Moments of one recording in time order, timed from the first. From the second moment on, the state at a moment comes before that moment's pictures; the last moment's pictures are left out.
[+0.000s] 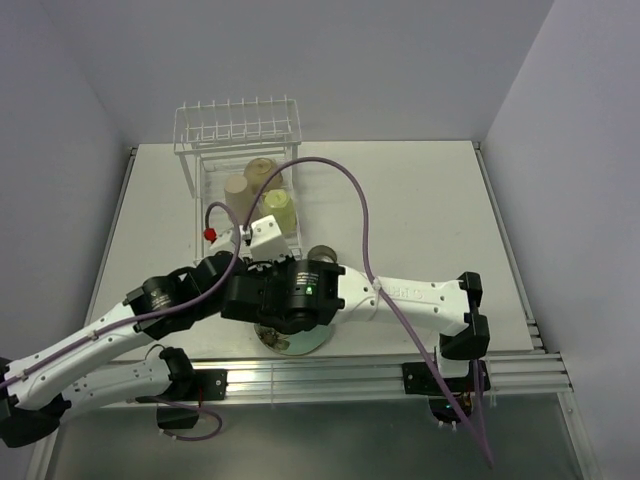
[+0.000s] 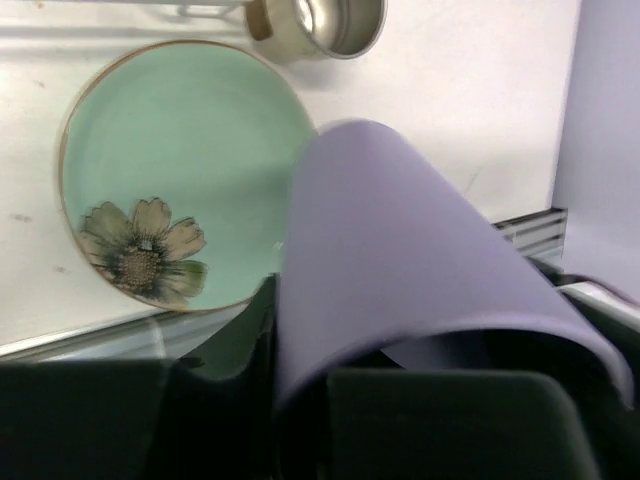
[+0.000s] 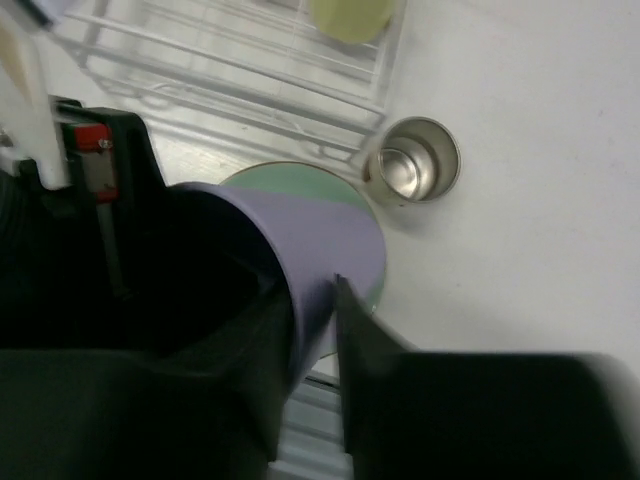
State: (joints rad) left arm -1.00 0.86 0.92 -0.78 -0.20 -1.12; right arm 1.47 1.78 1.99 -1.35 0.86 0.83
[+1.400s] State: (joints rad) left arm -1.00 0.22 0.55 -0.09 0.04 -1.17; right arm 1.11 0.93 1.14 -0.23 -0.24 0.77
